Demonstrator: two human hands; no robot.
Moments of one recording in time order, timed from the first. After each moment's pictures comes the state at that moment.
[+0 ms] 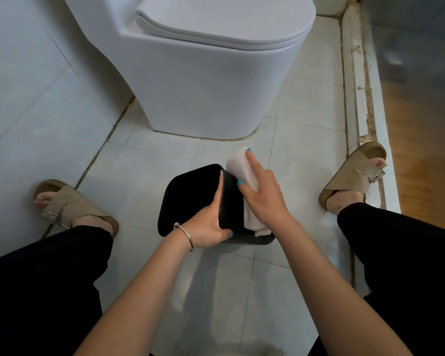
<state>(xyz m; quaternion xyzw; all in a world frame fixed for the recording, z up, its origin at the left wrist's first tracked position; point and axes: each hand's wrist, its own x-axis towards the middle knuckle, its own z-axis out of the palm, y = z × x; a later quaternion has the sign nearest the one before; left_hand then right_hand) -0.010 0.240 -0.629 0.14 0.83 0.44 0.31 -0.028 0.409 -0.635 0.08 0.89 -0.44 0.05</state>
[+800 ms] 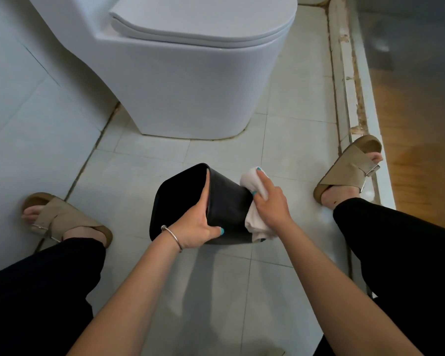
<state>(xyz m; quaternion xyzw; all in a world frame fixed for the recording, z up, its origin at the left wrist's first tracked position) -0.025 0.239 -0.639 0.13 0.84 0.45 0.28 -0.030 0.451 -0.702 0.20 0.88 -0.43 0.09</state>
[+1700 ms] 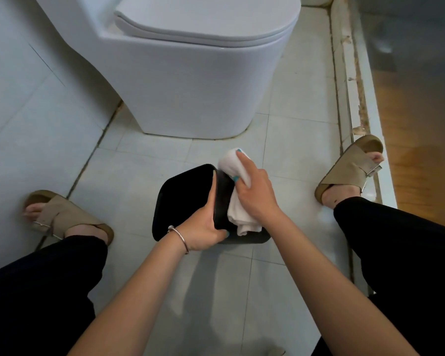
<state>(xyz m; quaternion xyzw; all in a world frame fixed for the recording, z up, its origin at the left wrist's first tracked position) -0.017 0.246 -0.637 0.16 0.82 0.46 0.30 -0.042 0.410 -0.650 0.12 0.88 -0.46 0.05</state>
